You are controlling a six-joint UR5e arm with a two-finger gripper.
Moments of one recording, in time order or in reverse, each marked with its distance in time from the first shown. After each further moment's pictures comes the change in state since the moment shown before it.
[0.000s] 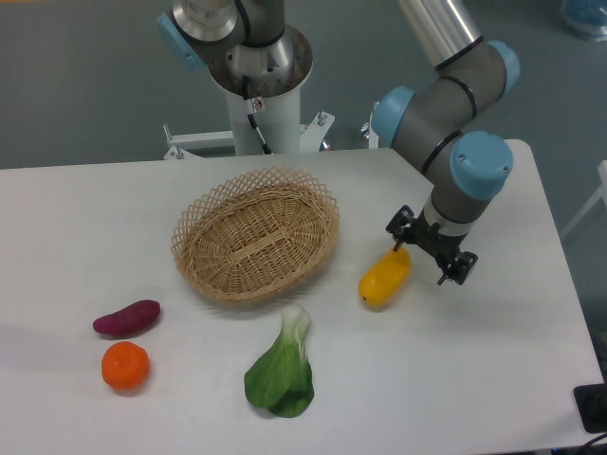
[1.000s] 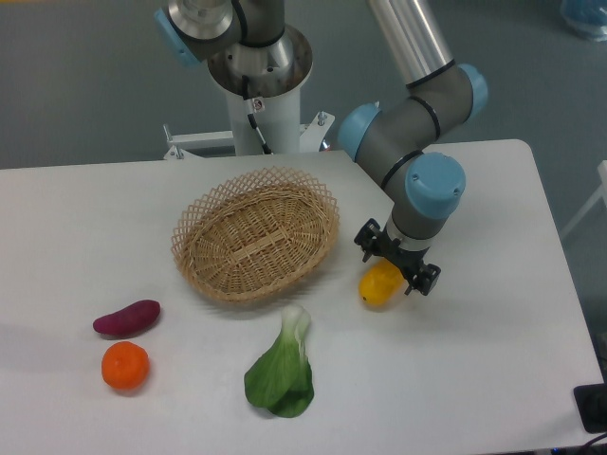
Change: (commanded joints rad) arm -0.051 -0.009 -0.087 0.089 0.014 -0.012
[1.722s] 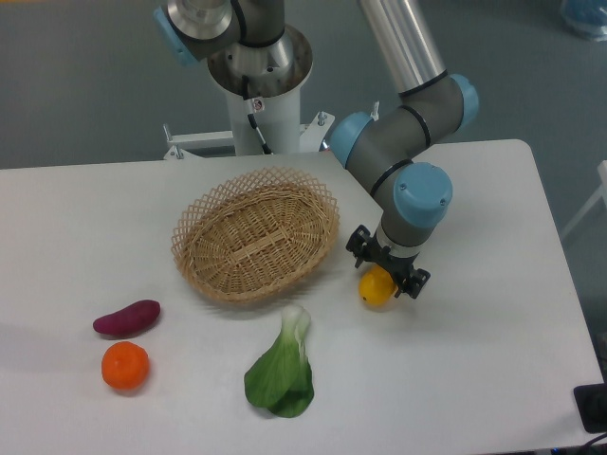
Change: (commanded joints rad) arm -0.015 -0.021 0.003 0.037 0.002 -0.067
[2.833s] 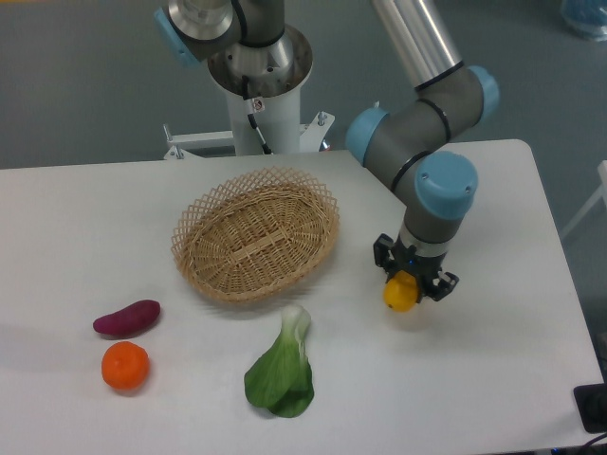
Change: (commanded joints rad) arm 0.061 0.006 0.155 -0.020 -0.006 -0.006
